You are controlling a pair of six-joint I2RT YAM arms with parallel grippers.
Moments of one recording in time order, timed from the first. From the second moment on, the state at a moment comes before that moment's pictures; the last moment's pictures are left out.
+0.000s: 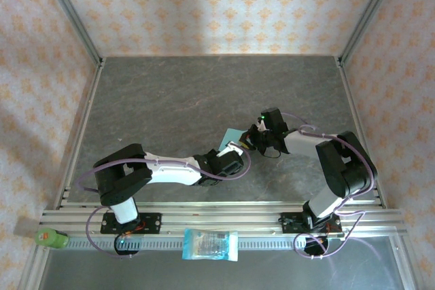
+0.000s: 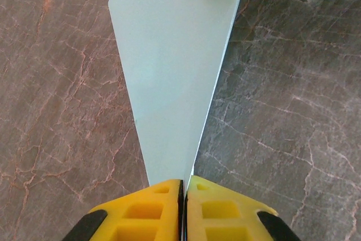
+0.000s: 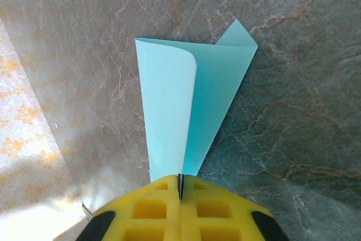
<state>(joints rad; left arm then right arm) -1.08 1.72 0.87 -0.20 -0.57 -0.18 0.42 1.61 0.70 0.01 -0.54 1.05</state>
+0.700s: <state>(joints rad) -0.91 1.67 0.77 -0.01 -0.11 -0.30 0.35 1.29 0.62 -0.09 -0.25 1.00</state>
